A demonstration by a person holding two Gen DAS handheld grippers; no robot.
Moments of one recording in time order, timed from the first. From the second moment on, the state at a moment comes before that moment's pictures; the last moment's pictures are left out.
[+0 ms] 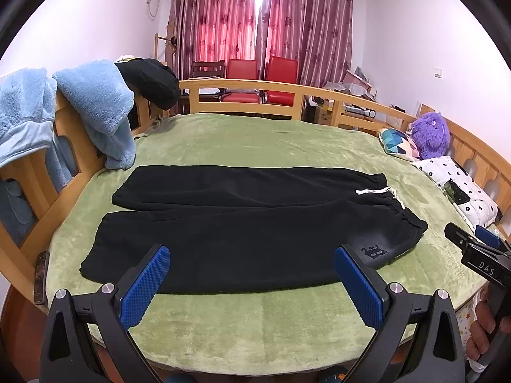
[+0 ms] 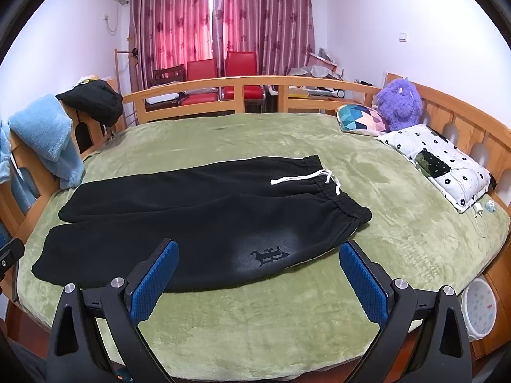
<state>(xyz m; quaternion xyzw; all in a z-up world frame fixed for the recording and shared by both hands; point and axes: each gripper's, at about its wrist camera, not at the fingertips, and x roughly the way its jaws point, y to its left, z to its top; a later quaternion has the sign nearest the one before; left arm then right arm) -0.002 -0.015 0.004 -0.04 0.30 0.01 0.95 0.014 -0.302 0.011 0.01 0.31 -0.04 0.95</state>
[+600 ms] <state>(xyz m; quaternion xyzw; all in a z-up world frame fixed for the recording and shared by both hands) -0.003 -0.012 0.003 -0.05 0.30 0.01 0.95 0.013 -0.304 0.012 0.01 0.31 -0.04 0.95</state>
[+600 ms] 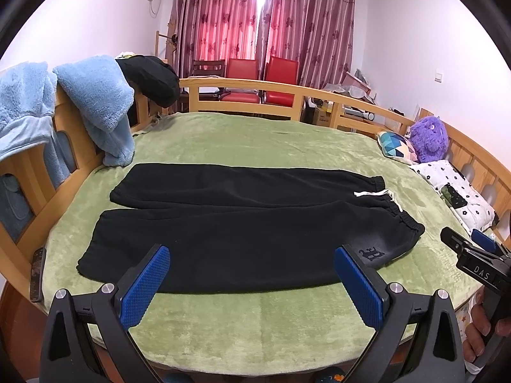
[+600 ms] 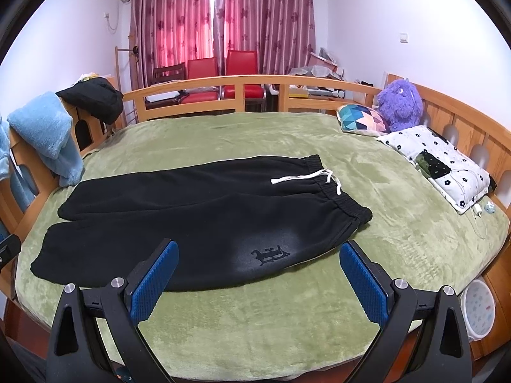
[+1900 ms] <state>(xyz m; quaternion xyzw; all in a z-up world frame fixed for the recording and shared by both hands) 0.001 -0.004 0.000 -0.06 0.31 0.00 0.95 0.017 -0.296 0.010 0.00 0.31 -0.03 0.95</state>
